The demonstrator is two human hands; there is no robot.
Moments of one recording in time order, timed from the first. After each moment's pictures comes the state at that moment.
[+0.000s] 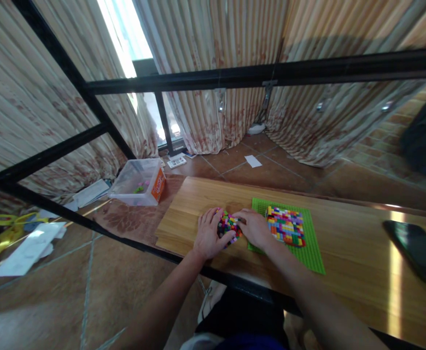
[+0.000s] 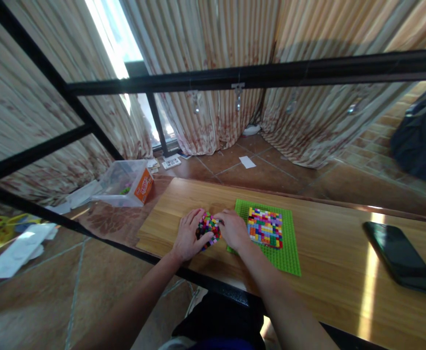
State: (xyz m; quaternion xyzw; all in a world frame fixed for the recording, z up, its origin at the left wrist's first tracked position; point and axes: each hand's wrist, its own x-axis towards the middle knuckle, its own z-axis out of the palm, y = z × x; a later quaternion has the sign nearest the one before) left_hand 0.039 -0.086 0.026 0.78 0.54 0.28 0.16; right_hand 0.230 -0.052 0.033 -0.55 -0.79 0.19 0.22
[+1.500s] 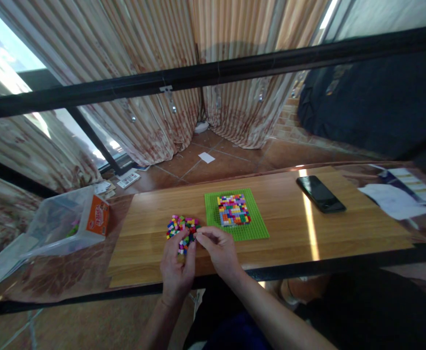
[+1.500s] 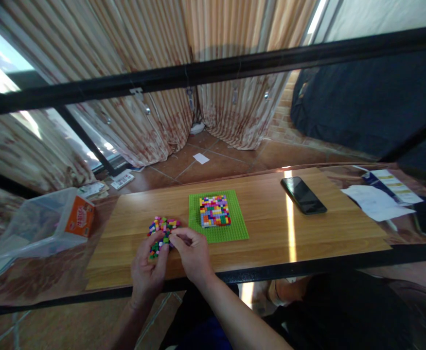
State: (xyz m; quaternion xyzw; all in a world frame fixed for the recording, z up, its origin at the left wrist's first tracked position) left_hand 0.064 -0.128 0.050 0.72 0.49 0.46 0.16; right_hand 0.192 -0.140 0.060 -0.47 -0.31 0.49 0.66
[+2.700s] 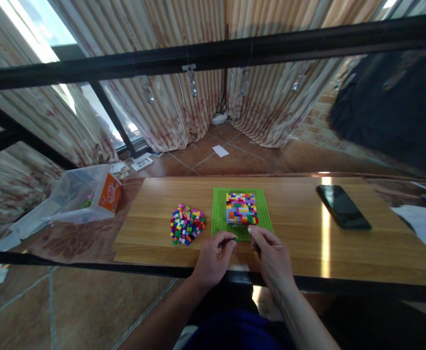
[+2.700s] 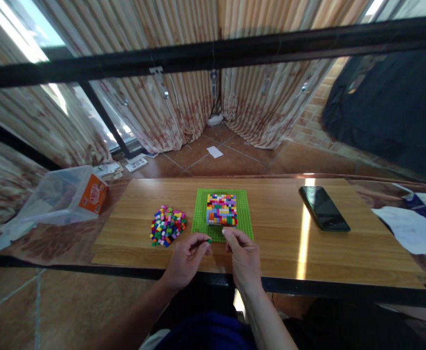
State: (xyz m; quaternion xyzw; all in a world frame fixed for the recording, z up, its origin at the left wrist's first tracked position) left_hand 0.142 -0.147 0.054 0.67 0.43 0.36 0.50; right_hand 0.292 -0.178 0.046 -0.60 -0.23 0.41 0.64
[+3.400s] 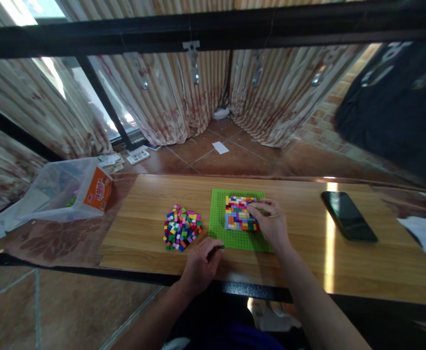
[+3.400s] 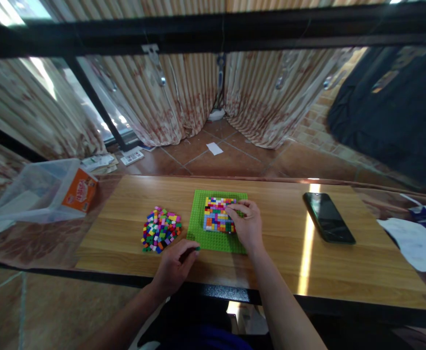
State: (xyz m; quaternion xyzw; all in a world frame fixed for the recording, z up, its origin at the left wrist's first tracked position) left_hand 0.120 -0.136 0.024 0.75 0.42 0.36 0.37; right_hand 0.359 -0.089 0.016 -0.69 -0.46 0.22 0.52
